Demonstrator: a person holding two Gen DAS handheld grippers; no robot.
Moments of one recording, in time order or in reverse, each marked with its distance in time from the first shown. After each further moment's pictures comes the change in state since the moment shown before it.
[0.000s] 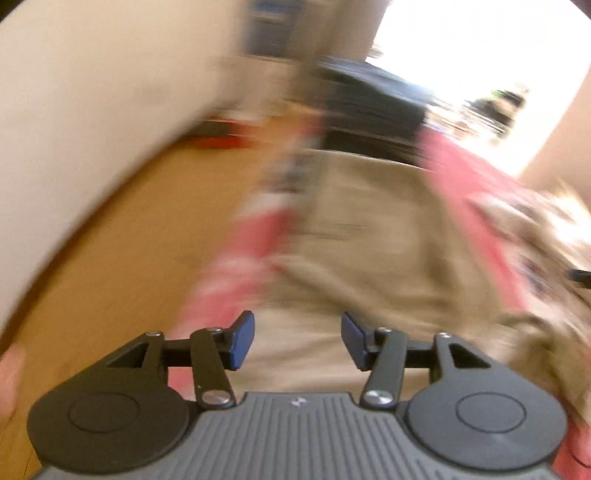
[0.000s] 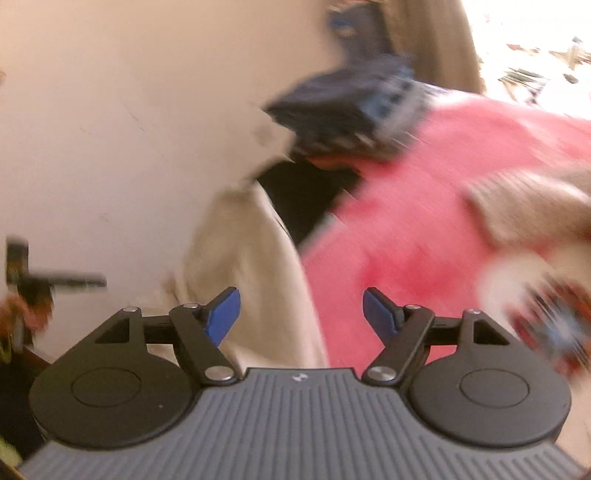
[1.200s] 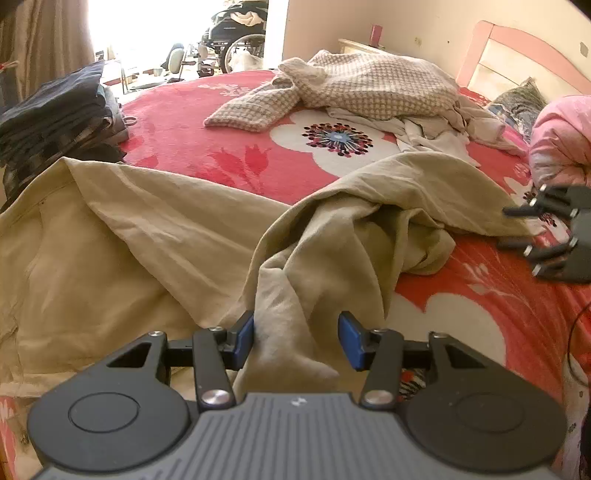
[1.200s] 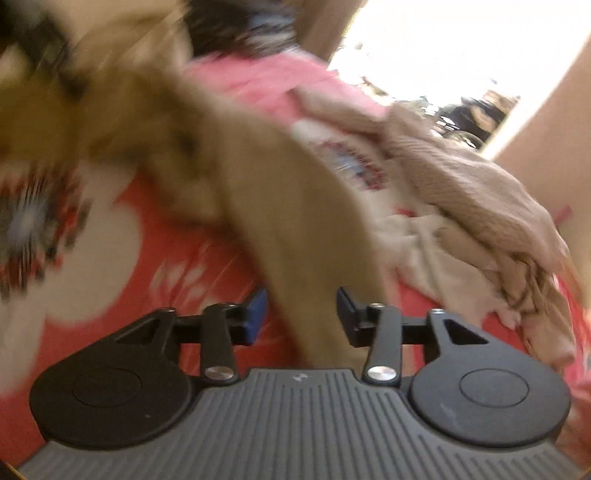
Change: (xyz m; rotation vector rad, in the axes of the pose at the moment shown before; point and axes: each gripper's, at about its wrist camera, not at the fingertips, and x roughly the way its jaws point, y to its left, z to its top) left arm 0.090 -0.170 -0.057 0.683 0.064 -0.306; right arm -0.036 0.062 -0.232 -0.373 0.100 -0.823
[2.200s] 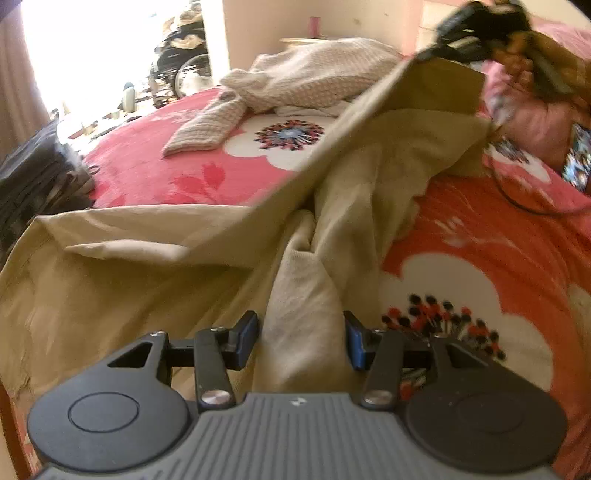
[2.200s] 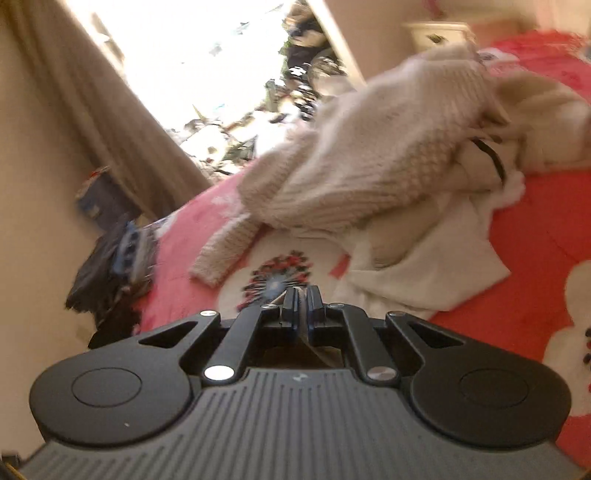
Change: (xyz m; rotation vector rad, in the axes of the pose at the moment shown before) left arm -0.009 -0.030 -0.015 0.275 -0.010 -0.012; right arm 0.014 -0.203 0.032 1.186 -0.128 0.116
